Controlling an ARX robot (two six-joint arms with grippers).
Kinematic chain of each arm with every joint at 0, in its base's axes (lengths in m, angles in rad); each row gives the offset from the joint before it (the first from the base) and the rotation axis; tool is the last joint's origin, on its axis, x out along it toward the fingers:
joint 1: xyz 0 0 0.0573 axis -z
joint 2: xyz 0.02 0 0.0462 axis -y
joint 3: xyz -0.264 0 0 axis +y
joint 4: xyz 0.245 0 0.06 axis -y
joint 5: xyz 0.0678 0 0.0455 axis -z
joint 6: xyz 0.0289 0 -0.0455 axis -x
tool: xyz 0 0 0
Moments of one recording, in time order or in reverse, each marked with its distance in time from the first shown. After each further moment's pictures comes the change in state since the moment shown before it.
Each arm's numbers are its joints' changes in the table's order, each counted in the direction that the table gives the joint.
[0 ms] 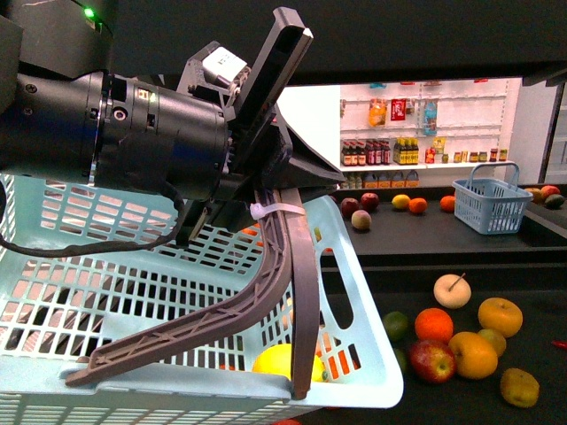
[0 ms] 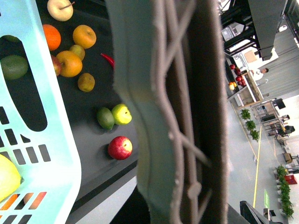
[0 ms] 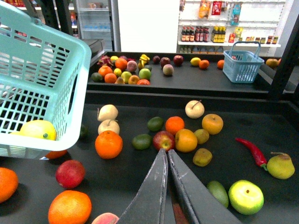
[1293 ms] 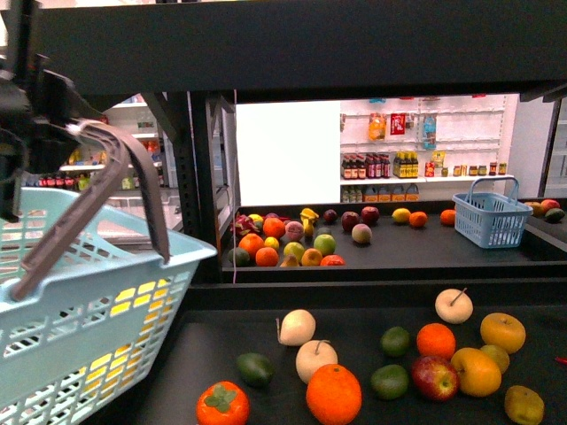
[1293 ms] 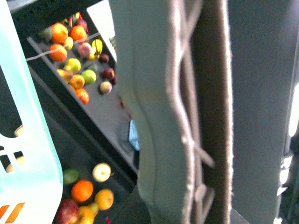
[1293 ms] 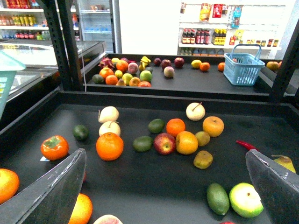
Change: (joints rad) left arm -0.319 0.034 0.089 0.443 -0.515 0.565; right arm 0.000 0.001 0.000 0.000 0.000 -0.001
